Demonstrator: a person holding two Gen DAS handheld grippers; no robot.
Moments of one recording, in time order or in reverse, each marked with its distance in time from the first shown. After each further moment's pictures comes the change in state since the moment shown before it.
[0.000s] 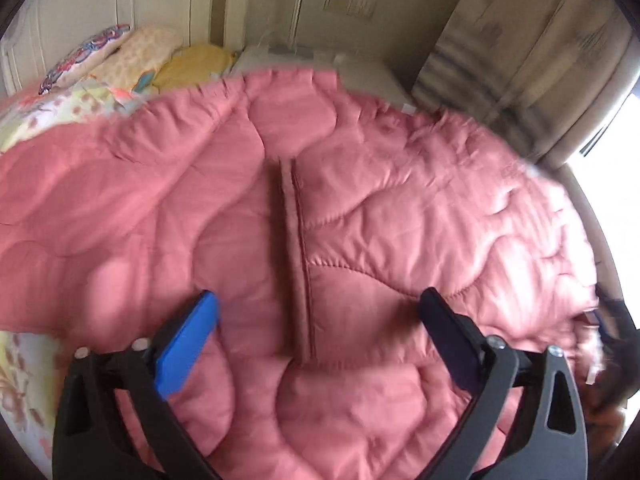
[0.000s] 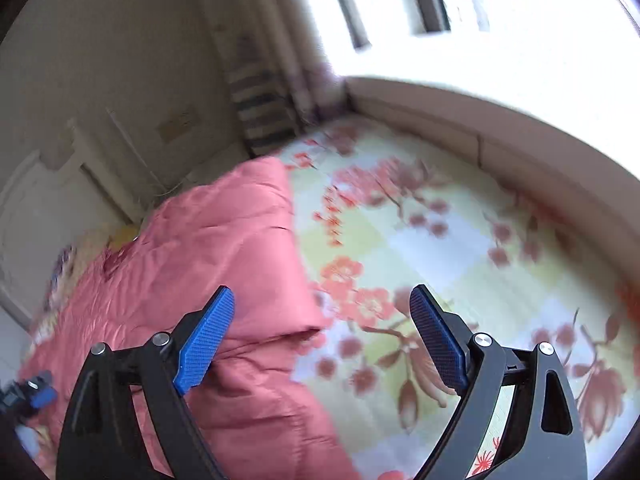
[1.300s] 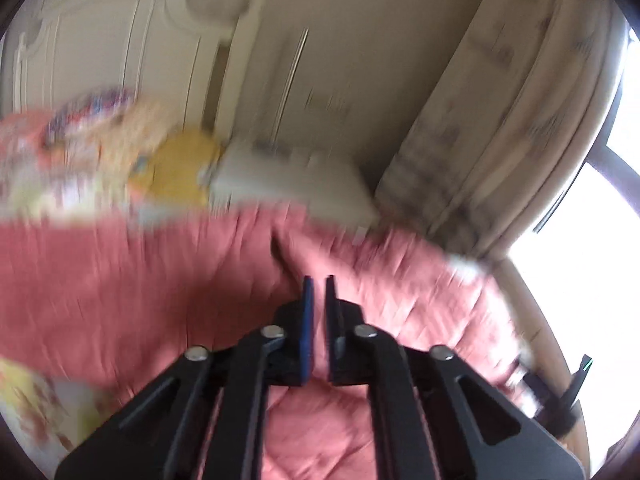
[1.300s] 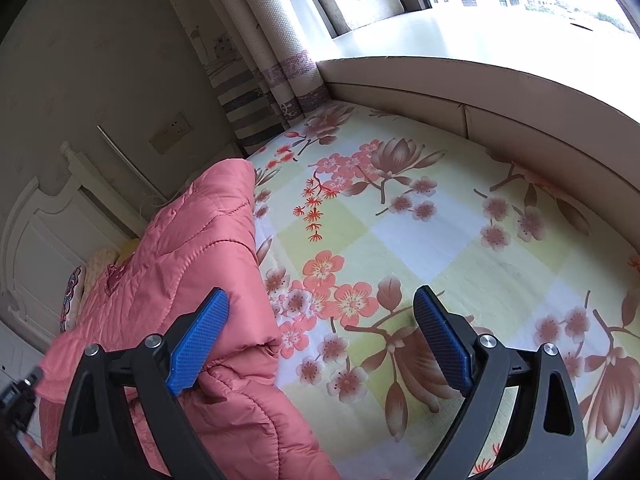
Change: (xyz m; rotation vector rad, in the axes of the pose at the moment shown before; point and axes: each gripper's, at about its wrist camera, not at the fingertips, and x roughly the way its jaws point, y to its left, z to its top) left arm -0.138 0.009 0.041 -0.047 -0.373 -0.149; right arm 0.004 -0.007 0.000 0.035 -0.001 0.002
